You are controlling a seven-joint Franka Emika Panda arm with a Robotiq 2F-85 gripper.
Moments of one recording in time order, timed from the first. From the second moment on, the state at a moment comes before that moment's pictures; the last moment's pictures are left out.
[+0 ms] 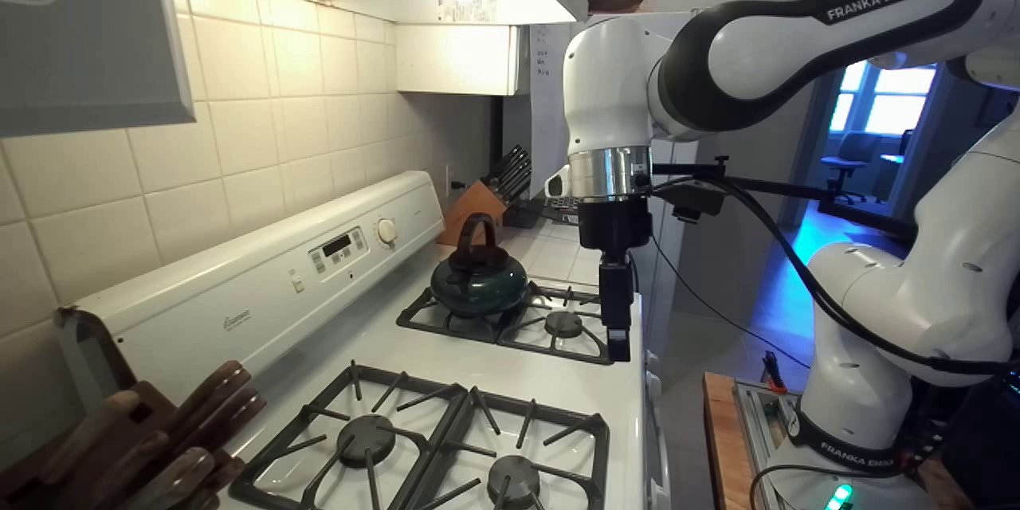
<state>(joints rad) 0.20 -0.48 0.16 -2.42 0.32 1.83 0.20</state>
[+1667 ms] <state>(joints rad) 0.16 -0.38 0.15 -2.51 0.18 2.31 -0.08</state>
